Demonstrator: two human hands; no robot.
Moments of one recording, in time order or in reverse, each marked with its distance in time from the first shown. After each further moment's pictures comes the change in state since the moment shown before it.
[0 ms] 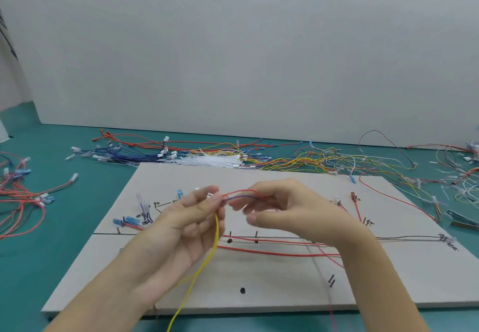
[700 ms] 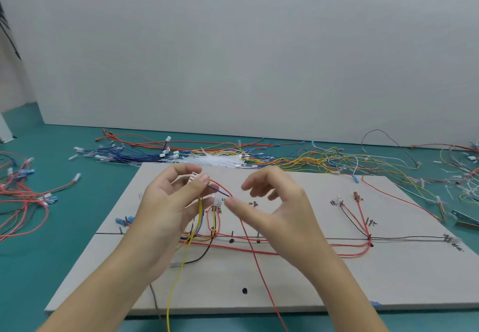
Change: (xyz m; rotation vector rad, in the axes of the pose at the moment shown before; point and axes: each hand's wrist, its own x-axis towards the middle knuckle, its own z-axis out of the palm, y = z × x) left_hand 0.012 0.012 -0.001 0.349 0.140 0.446; right_hand 0.008 0.002 0.046 -0.115 0.649 -0.203
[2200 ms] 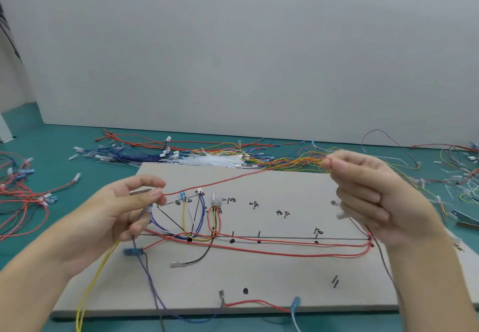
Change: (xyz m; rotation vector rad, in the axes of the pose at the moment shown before) left_hand 0.021 0.019 -0.091 0.278 -0.194 -0.207; right_hand 0.014 -0.001 -0.108 0.733 -0.232 0.415
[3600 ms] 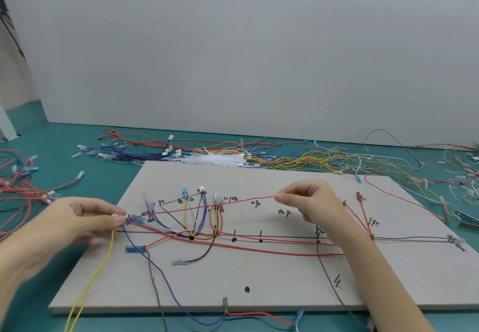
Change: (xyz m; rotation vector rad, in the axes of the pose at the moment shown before) left_hand 0.000 -0.041 -0.102 0.467 0.224 -0.197; right_hand 0.054 0.086 -0.009 -0.496 0.254 0.066
